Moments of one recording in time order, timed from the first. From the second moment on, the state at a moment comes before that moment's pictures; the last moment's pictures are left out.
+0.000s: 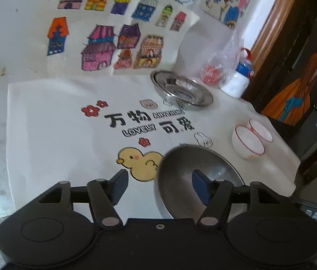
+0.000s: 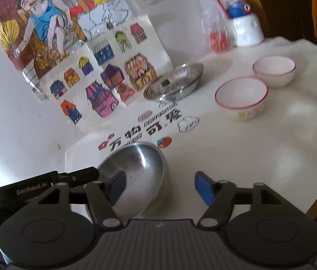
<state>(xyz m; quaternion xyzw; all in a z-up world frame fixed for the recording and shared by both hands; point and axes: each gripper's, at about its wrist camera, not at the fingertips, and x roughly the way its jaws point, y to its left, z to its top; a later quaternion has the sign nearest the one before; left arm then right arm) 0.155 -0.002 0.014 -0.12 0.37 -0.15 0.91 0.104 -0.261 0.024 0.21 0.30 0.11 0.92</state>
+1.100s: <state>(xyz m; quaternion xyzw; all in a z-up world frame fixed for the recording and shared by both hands) 0.218 -0.090 0.065 -0.03 0.31 -0.20 0.93 0.101 -0.369 0.013 0.21 0.19 -0.02 0.96</state>
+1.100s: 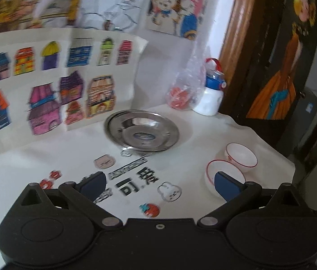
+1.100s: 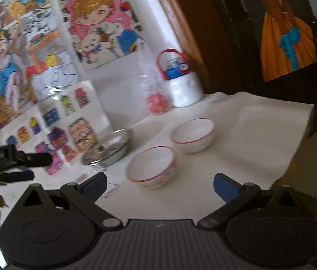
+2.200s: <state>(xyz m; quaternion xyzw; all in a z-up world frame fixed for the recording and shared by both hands) 0.330 -0.212 0.020 0.08 0.41 -0.23 0.88 0.197 -0.385 -0.007 0.19 0.26 -0.05 0.95</state>
